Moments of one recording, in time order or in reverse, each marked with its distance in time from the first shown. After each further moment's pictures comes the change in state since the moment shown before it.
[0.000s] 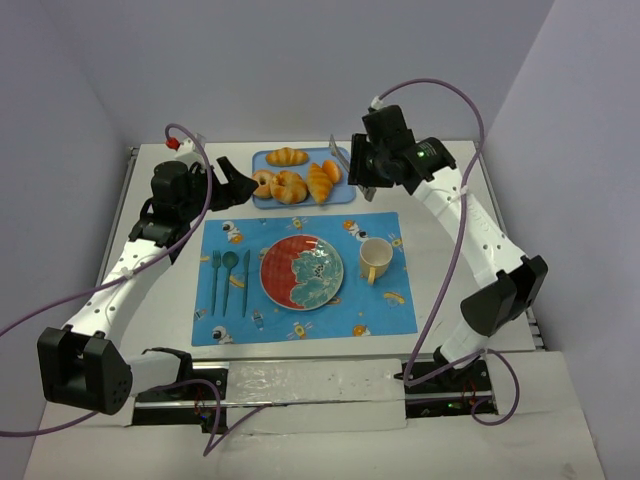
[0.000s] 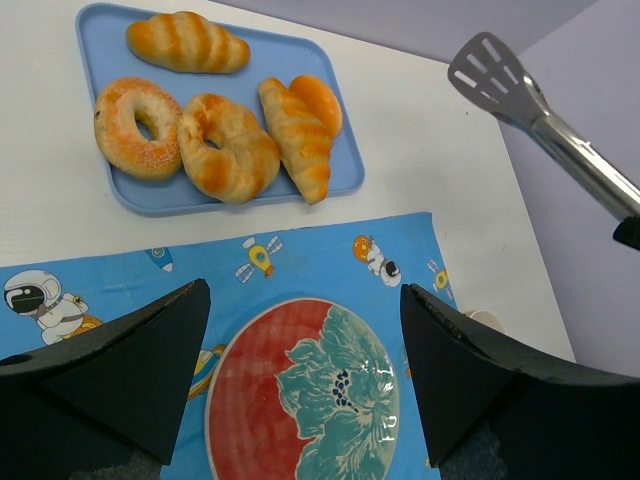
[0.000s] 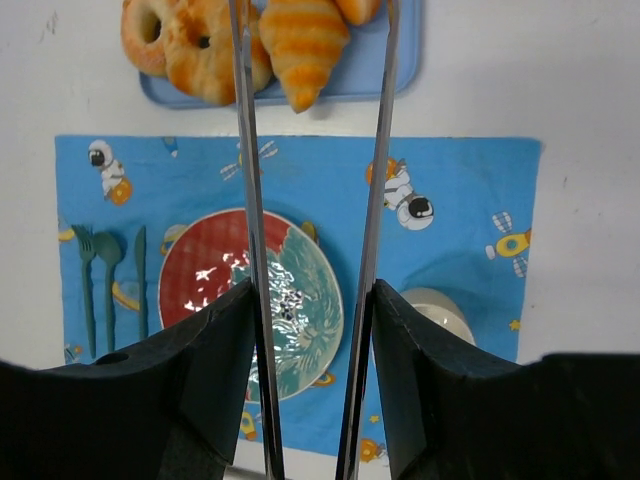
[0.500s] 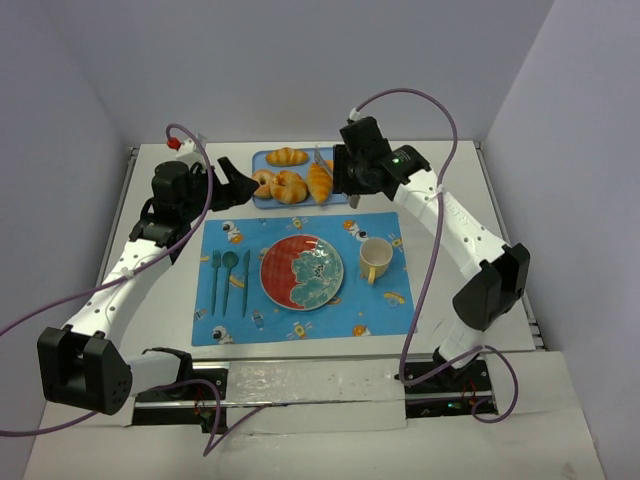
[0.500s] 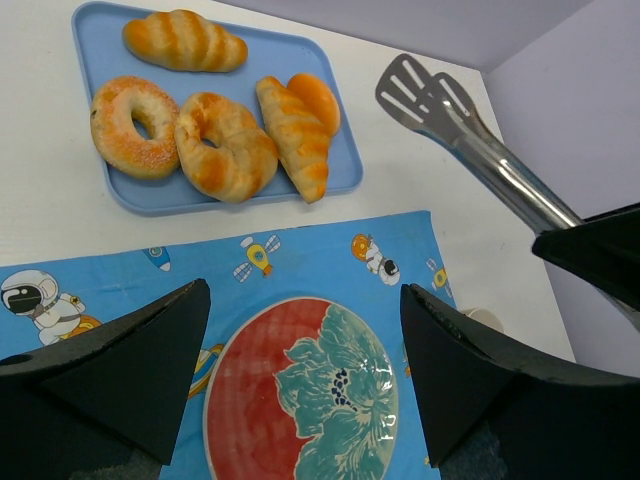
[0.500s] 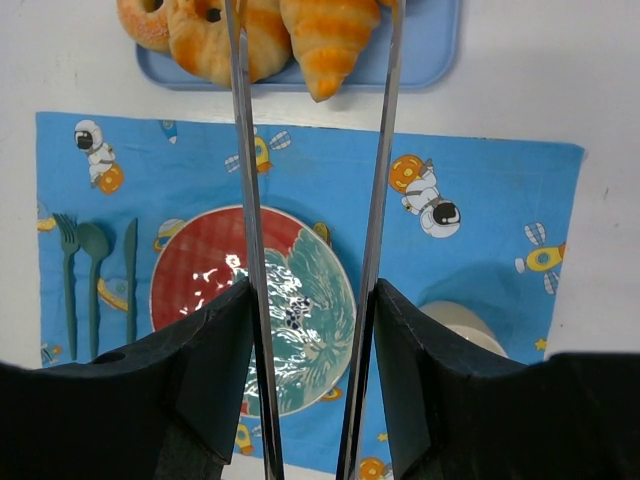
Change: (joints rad) left arm -0.005 0.000 0.000 0.000 0.000 0.000; right arm 0.086 0.043 -0.075 0.091 0.035 -0.001
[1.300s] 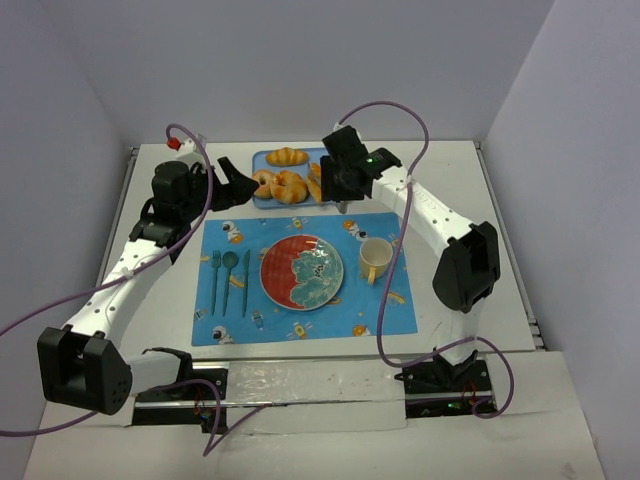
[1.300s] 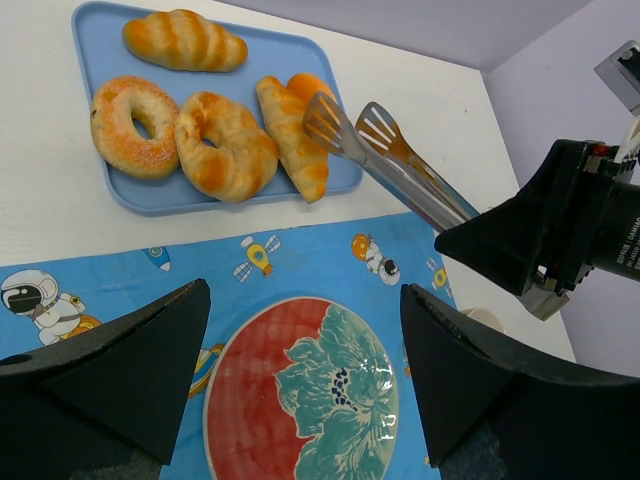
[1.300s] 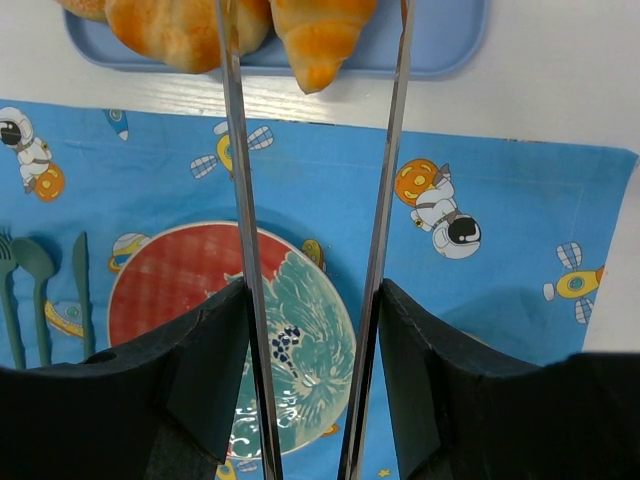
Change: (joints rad) left arm 0.000 0.000 0.000 0.000 0.000 0.000; right arm 0.006 0.179 0.000 0.060 -0.007 -0.005
